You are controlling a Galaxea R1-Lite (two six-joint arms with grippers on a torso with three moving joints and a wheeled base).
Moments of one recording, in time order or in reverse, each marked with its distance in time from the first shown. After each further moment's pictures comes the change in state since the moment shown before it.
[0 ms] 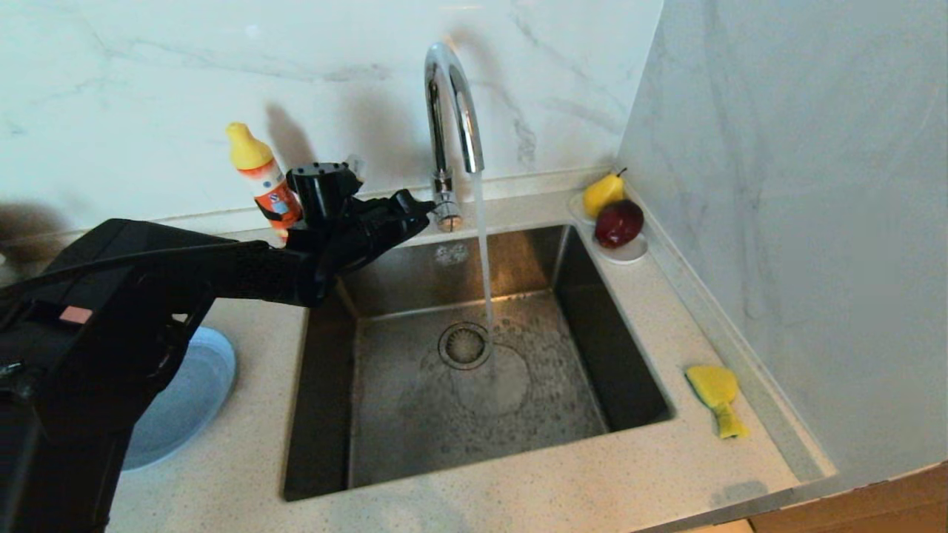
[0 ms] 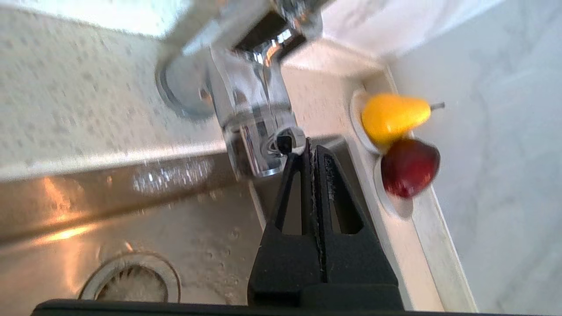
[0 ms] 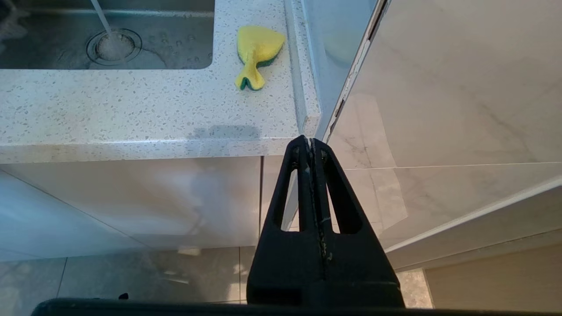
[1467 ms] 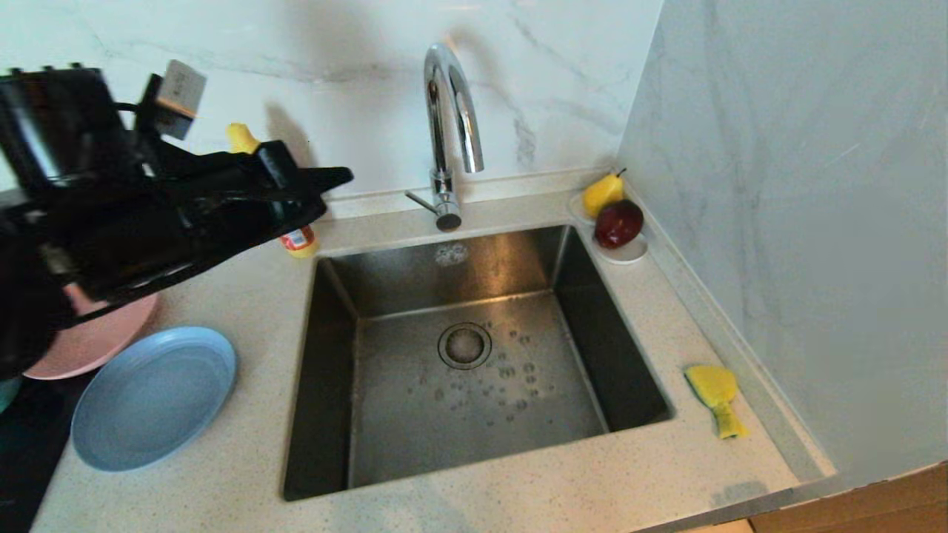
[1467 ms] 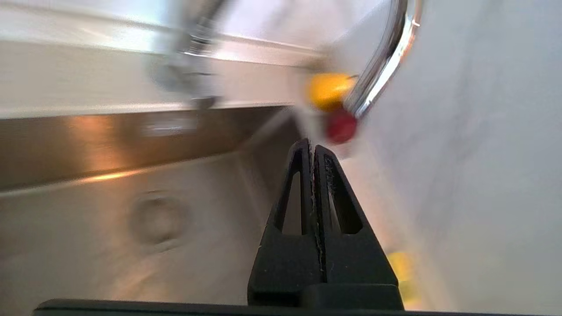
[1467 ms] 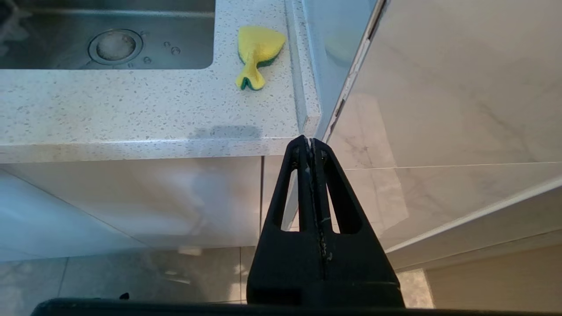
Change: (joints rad) left arm -0.042 -0.832 0.738 0.104 0.101 0.187; right arm 0.000 0.000 0.000 0.000 0.000 0.000
